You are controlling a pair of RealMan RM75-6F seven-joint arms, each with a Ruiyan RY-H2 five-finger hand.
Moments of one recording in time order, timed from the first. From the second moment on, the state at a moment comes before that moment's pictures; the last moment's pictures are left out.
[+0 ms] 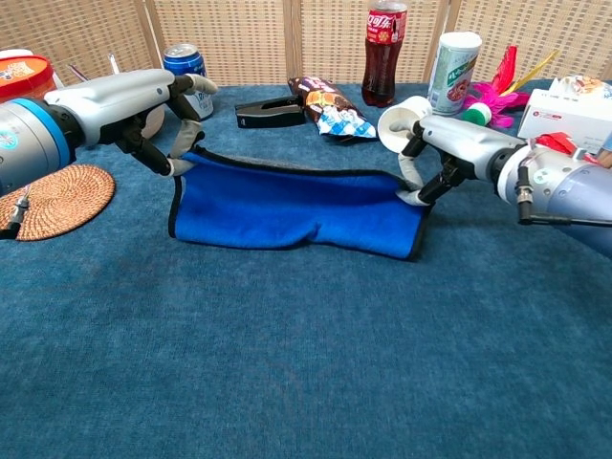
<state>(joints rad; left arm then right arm) -0.71 -1.56 -0.22 -1.54 1.09 1.03 0.38 0.75 -1.76 0.26 -1.19 -1.10 0.90 -0.12</state>
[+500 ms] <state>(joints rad) -0.74 -1.58 -0.22 -1.51 1.07 1.03 0.38 0.76 -1.78 0.28 -1.14 -1.09 0.88 -0.11</state>
